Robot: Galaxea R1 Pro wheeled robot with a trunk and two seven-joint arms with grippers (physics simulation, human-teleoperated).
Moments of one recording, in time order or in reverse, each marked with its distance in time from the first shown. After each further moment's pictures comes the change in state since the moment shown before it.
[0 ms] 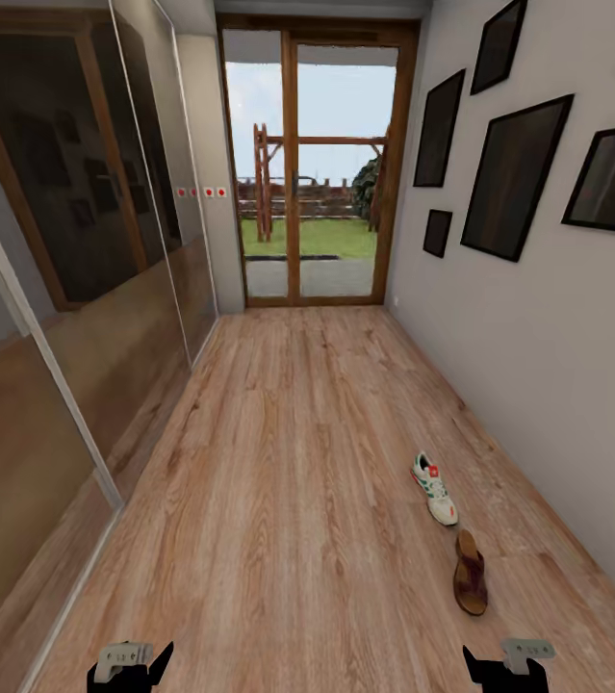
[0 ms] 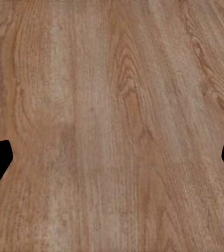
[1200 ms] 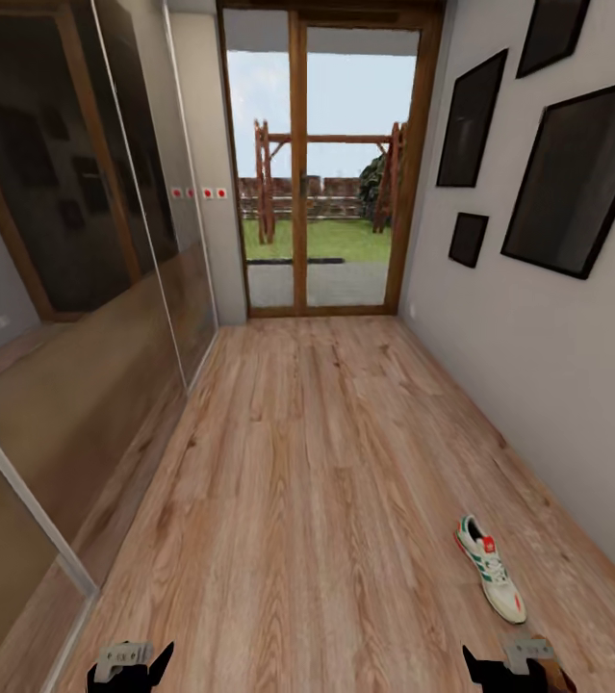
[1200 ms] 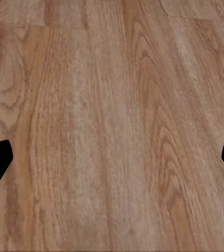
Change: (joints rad) left arm 0.000 -0.001 0.000 0.000 0.000 0.000 0.000; right arm 0.000 0.000 0.000 0.000 0.000 0.000 0.000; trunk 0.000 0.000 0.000
